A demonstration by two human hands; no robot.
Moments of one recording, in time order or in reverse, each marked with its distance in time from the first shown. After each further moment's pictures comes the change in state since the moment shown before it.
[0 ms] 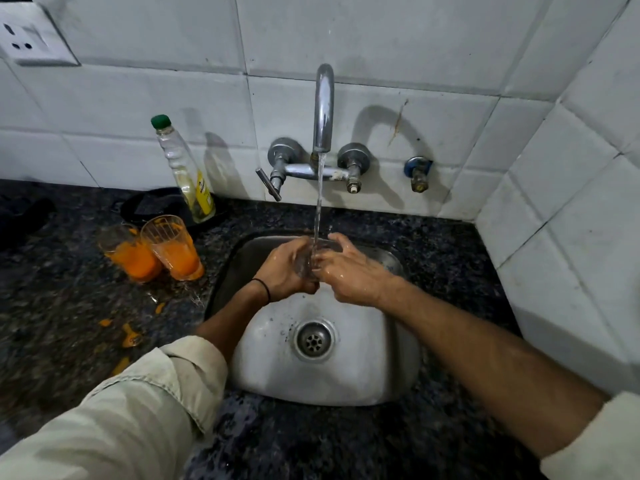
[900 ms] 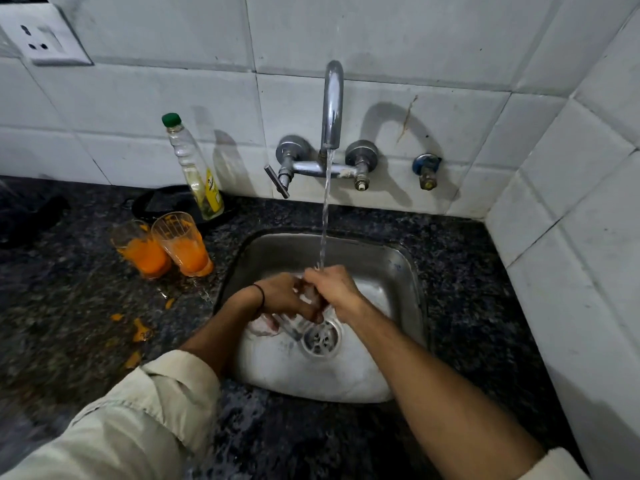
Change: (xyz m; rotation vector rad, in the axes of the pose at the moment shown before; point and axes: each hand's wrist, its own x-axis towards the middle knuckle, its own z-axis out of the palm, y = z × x) left_hand -0.032 0.001 -0.011 0.084 -0.465 -0.486; right_hand 0.033 -0.050 0.039 1.459 0.170 0.987
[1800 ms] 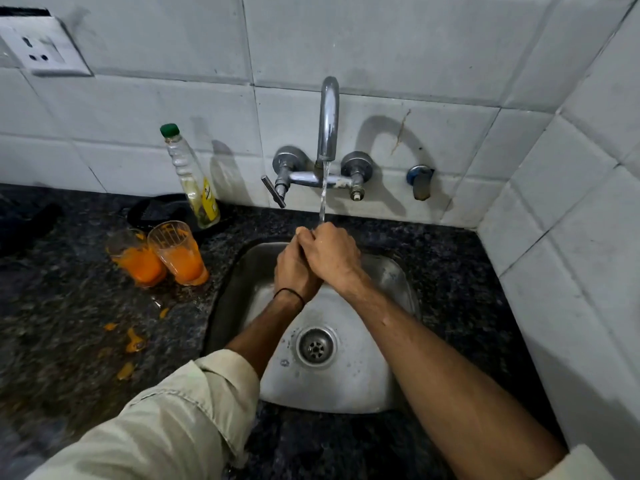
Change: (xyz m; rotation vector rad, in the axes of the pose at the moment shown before) left_hand 0.017 0.053 0.017 -0.339 0.835 0.255; right_hand -0.032 -0.082 -0.018 -0.696 0.302 -0.437
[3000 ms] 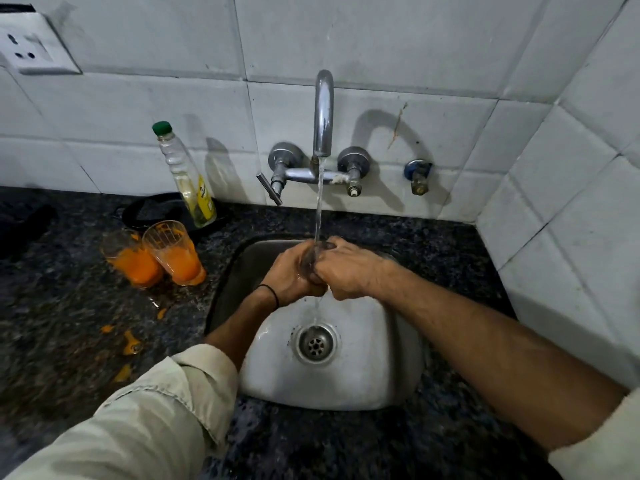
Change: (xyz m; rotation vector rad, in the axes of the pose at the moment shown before) left_hand 0.012 -0.022 -0.017 0.014 -0.451 0.163; right_hand 0.009 0.045 -0.008 -0.760 -0.441 -0.715
